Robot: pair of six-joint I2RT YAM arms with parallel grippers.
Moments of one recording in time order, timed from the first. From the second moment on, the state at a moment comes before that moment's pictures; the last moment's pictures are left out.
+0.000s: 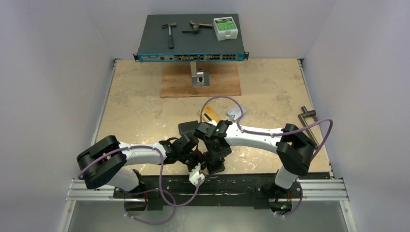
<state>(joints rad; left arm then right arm) -0.99 1.42 0.51 -0.02 0.57 1.47 1.08 1.68 1.15 -0.92 0.19 0.65</state>
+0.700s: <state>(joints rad) -0.99 1.42 0.51 -0.03 0.57 1.47 1.09 1.71 1.15 -0.91 0.19 0.67</state>
